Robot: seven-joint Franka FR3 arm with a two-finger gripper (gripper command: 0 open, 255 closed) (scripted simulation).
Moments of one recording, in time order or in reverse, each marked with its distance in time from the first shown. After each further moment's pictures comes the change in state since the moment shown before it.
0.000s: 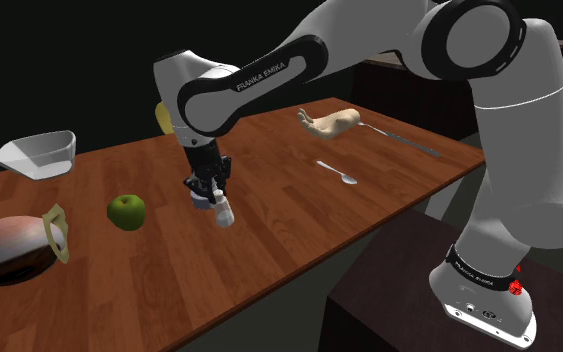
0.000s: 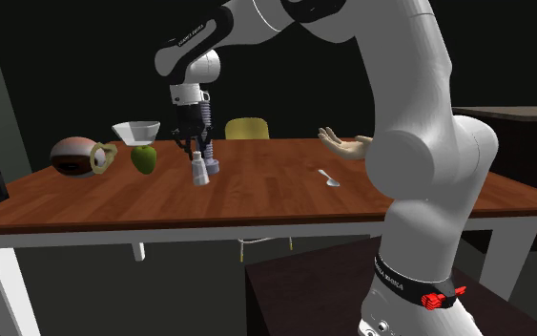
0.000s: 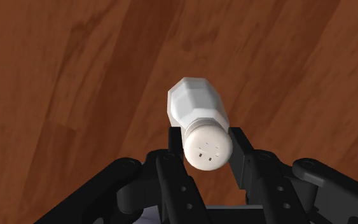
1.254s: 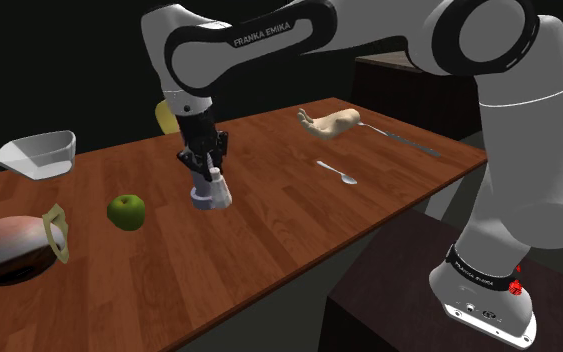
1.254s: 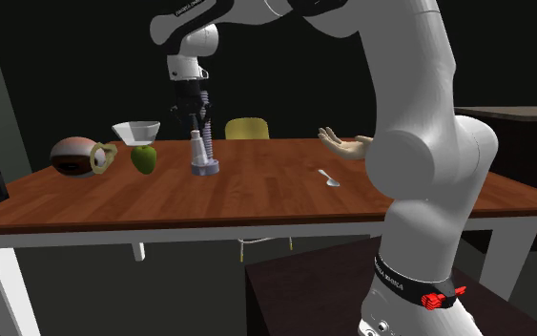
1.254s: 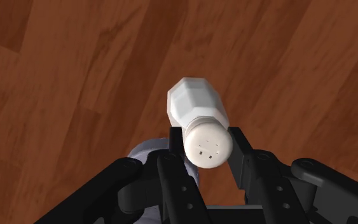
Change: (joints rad) arm 0.003 -0.038 0.009 0.128 0.018 -0.169 -0.018
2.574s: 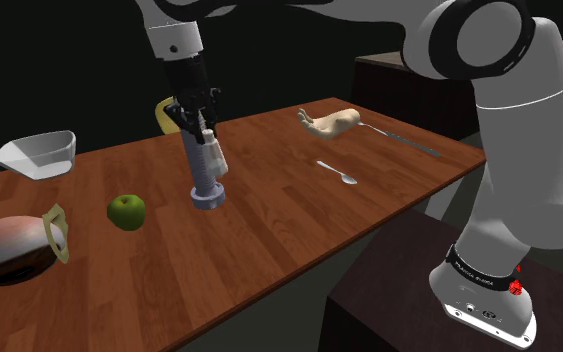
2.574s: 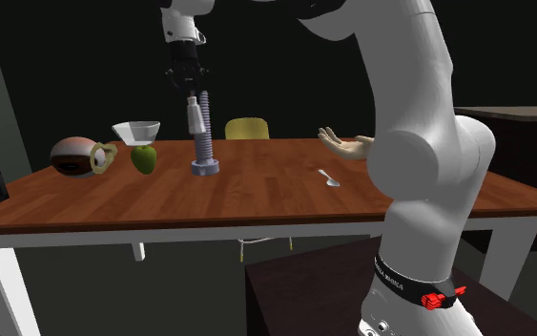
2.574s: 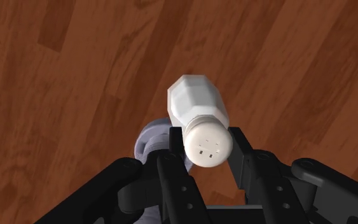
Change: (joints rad) arm 0.034 0.025 0.005 0.308 -0.004 -0.281 -0.012
